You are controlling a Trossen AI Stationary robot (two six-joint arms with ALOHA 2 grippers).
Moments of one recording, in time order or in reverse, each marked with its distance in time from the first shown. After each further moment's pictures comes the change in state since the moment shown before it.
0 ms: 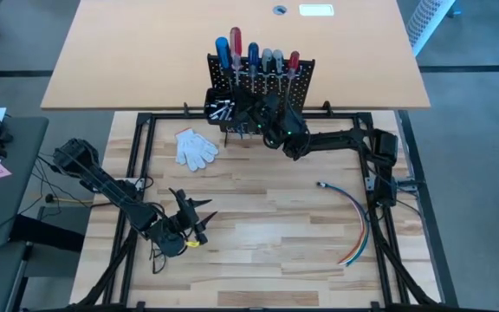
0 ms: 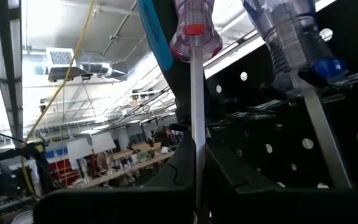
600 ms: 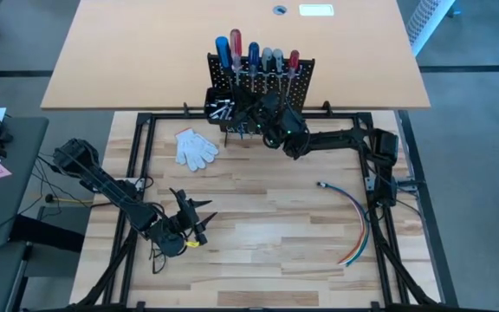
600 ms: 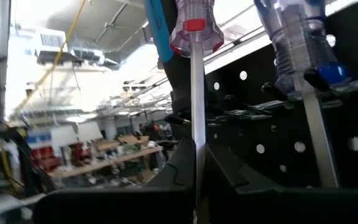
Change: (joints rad) left arm 0.000 0.000 0.000 -0.001 0.016 -0.004; right arm -0.014 -0.001 0.001 -0.034 0.031 -0.097
